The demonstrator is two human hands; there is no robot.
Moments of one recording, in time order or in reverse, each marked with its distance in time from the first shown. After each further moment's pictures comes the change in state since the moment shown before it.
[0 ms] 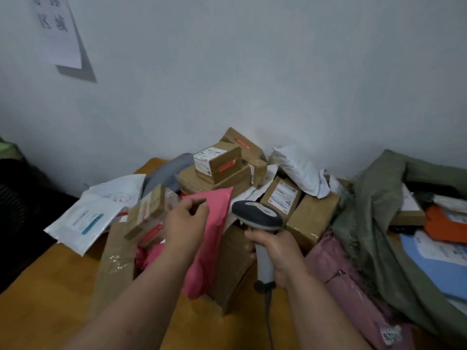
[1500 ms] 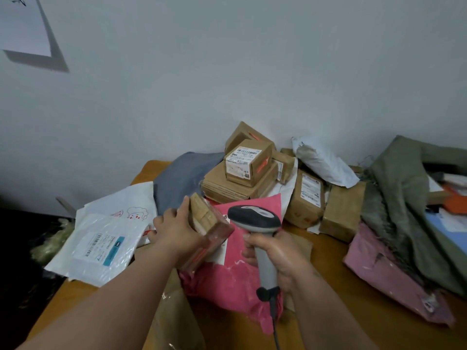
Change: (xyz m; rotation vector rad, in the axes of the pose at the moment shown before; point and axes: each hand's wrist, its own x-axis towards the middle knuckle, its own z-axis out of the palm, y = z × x) left_hand 0.154 -0.096 -0.115 0.810 -0.482 0.009; right_hand 0.021 0.002 0.167 0.076 0.147 0.091
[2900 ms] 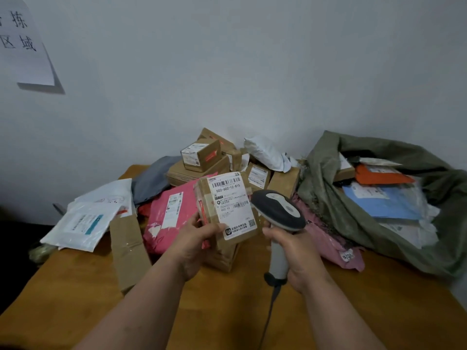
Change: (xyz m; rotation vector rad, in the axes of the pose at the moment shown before) left_hand -0.228 0.126 0.070 -1.389 -0.362 0.105; right_hand -0.177 0.022 -0.172 0.071 0.150 -0.283
